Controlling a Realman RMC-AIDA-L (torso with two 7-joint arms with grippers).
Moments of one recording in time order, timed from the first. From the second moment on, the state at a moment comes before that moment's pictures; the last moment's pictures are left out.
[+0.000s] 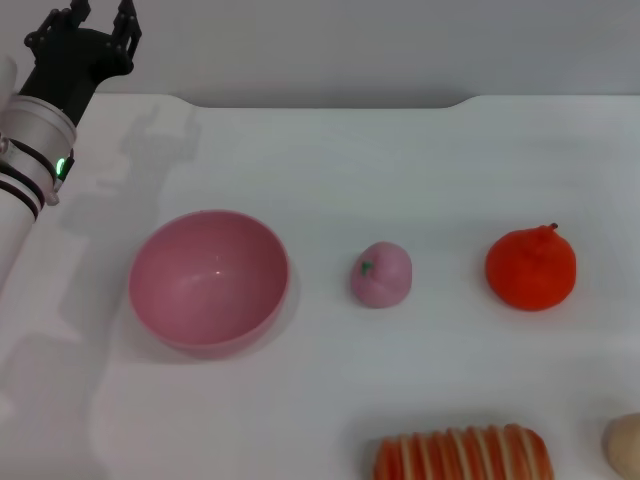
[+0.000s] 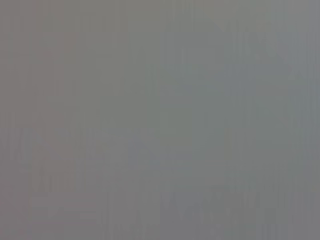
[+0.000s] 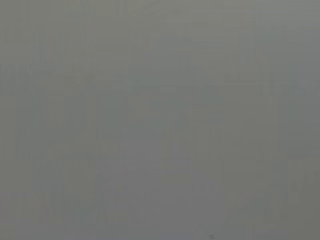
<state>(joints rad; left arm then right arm) -0.64 -2.06 1.71 0.25 -0.33 0.89 -0.22 0.69 2.07 -0.50 -0.16 -0.48 -1.02 0.31</state>
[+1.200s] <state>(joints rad) -0.64 -2.06 1.72 0.23 -0.33 0.92 -0.30 0.70 2.07 -0.49 -0.16 -0.48 -0.99 0.31</state>
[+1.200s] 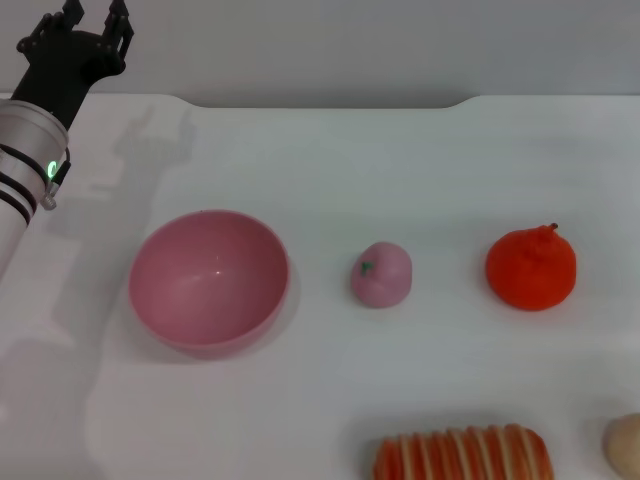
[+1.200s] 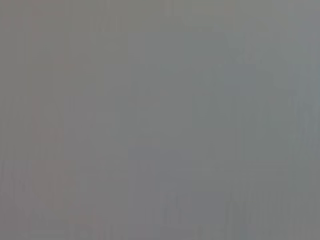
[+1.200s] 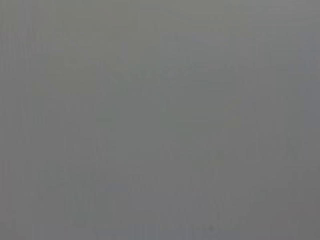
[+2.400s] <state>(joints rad) -0.63 -2.06 1.77 0.21 -0.32 0.97 -0.31 0.71 2.07 -0.47 -0.16 -0.48 -0.99 0.32</state>
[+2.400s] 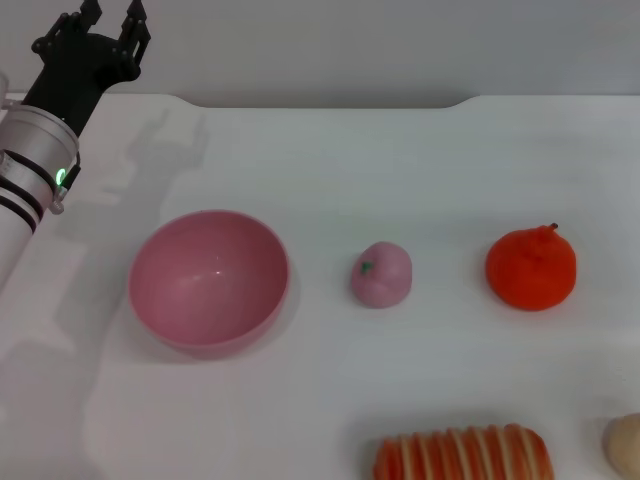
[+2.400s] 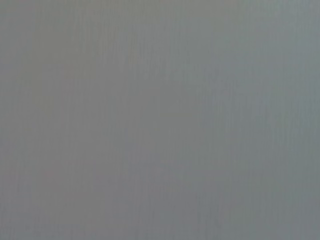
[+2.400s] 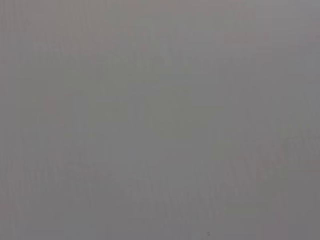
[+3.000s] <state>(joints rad) -0.62 -2.06 1.75 0.22 -0.33 0.97 -0.27 0.70 2.07 -0.48 -0.16 -0.48 -1.00 0.35</state>
